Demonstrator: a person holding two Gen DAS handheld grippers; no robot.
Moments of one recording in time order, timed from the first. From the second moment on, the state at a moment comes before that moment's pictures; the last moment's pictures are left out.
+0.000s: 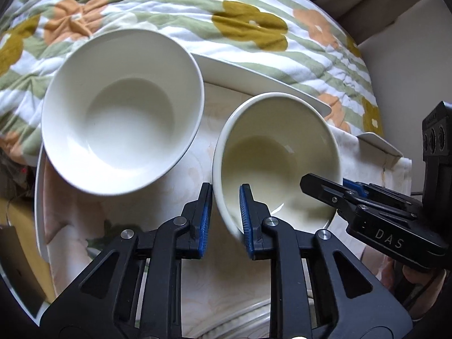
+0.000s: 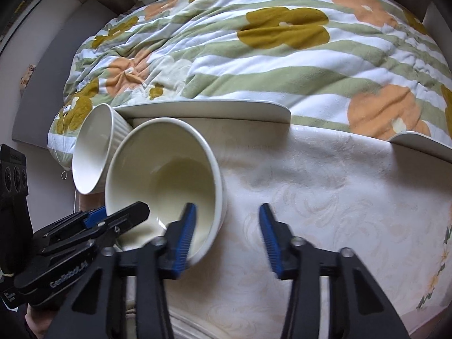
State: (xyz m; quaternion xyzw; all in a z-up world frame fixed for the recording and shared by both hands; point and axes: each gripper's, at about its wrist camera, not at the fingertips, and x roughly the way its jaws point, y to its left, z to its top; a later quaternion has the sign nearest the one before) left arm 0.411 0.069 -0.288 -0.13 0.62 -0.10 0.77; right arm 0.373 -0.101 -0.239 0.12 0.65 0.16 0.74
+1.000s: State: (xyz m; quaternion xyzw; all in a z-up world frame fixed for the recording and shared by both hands) left arm 0.360 -0.004 -0.185 -0.05 0.56 -0.13 0.82; right arm 0.320 -0.153 -0.157 0.13 0.59 0.16 0.78
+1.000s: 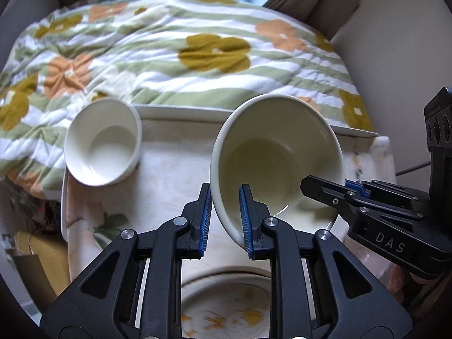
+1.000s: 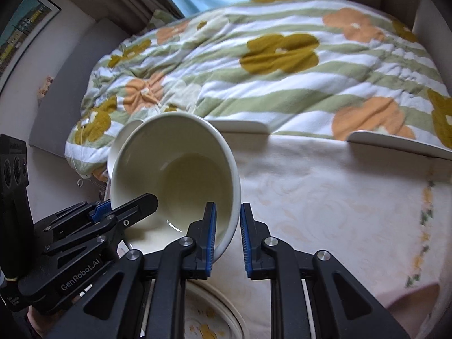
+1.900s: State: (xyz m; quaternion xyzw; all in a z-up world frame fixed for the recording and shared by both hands) left arm 0.213 -0.261 -0.200 0.03 0.60 -0.25 0.76; right arm 0.143 -0.389 -0.157 0.18 0.58 0.06 0.79
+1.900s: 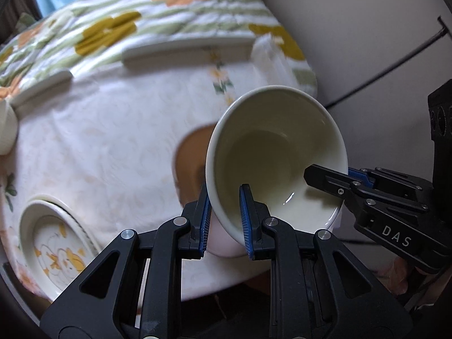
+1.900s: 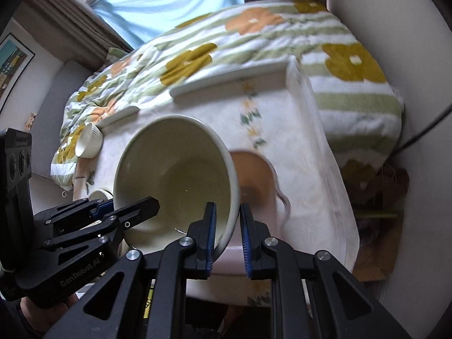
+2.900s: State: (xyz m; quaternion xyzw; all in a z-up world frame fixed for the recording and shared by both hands) left arm 0.224 -0.291 -0.262 0.17 0.59 -0.26 0.74; right arm 0.139 -0.386 -0.224 0.20 0.62 -0.01 0.75
